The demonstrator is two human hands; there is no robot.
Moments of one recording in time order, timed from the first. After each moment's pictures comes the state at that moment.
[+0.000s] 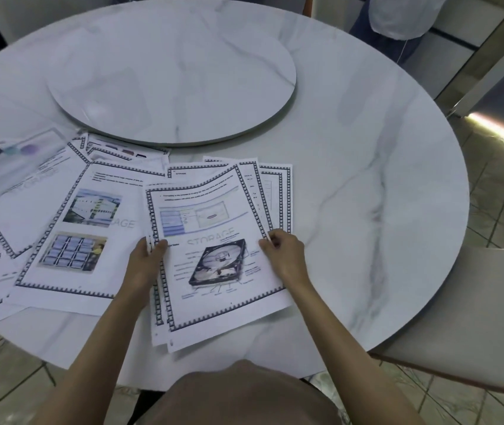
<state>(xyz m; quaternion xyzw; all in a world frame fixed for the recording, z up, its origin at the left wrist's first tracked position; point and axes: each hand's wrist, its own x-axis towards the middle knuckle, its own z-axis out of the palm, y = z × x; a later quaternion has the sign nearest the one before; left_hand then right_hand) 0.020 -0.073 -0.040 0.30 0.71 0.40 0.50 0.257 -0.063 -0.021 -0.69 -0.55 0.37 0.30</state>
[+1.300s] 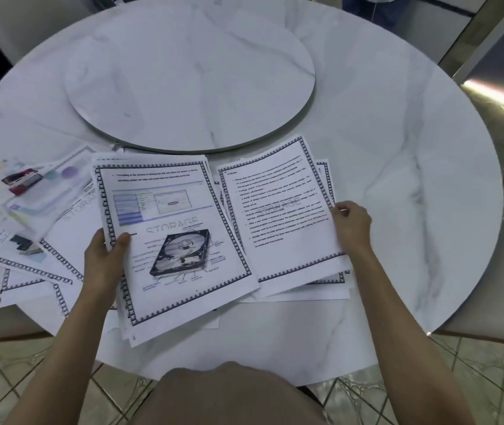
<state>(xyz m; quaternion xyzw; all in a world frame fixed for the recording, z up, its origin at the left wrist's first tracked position) -0.135 -0.046 0.002 0.38 0.73 0.42 0.39 0.245 -0.020 -0.015 -0.82 -0.40 0.24 0.34</state>
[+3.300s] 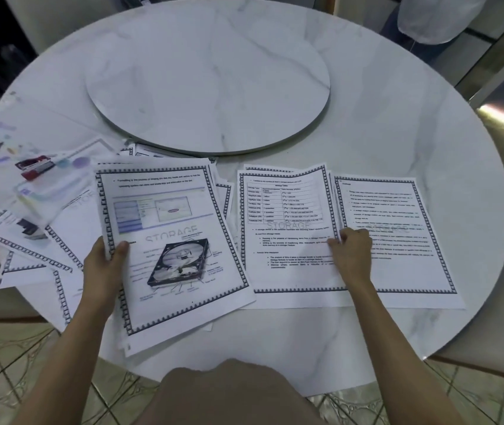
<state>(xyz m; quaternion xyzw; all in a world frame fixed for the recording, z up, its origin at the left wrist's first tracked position) -0.136 -0.068 -0.014 0.38 0.73 0.44 0.36 0.247 -0.040 -0.032 -0.83 -0.48 0.18 0.23</state>
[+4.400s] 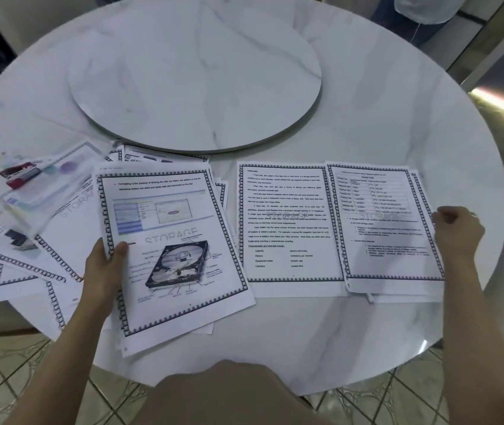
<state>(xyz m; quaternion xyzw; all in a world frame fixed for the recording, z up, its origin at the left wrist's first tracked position) -0.136 -0.054 -0.018 0.39 0.74 0.39 0.38 0.393 -0.040 0.009 -0.88 -0.38 0.05 0.28</state>
